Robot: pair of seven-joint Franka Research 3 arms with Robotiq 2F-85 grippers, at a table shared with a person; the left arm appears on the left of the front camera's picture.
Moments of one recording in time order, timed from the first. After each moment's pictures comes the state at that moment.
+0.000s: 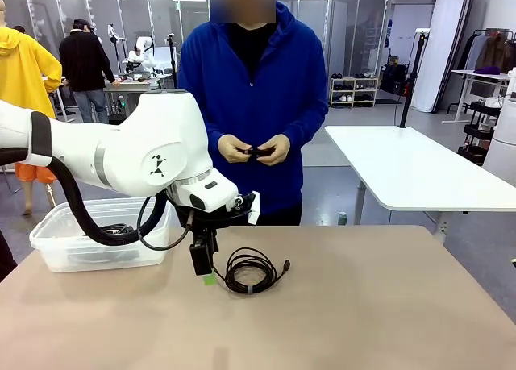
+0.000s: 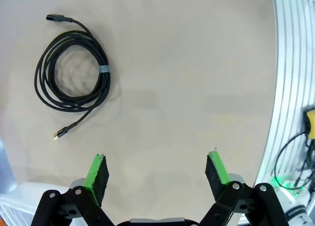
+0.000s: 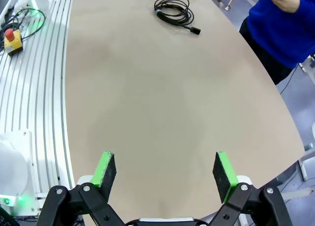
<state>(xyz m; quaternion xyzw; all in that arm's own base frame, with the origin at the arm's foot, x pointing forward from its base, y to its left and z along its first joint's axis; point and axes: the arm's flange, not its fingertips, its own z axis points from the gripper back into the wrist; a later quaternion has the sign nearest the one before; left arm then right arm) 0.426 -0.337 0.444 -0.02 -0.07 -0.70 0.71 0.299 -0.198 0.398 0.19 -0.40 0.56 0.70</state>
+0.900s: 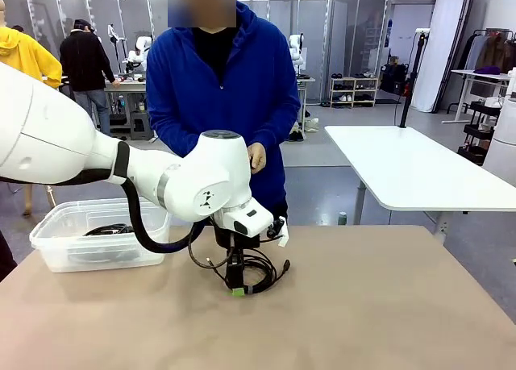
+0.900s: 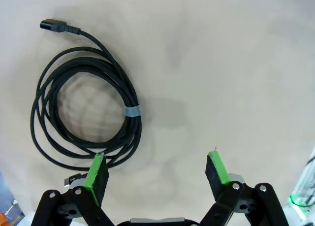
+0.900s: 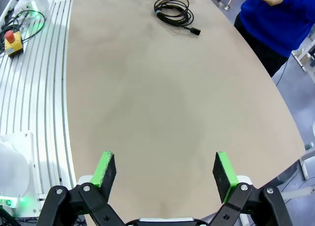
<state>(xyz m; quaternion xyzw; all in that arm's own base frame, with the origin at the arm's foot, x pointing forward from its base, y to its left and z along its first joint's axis) 0.484 -0.397 0.362 0.01 -0.05 -0.70 0.72 0.297 -0.198 0.399 0.20 -0.40 0.55 0.70</state>
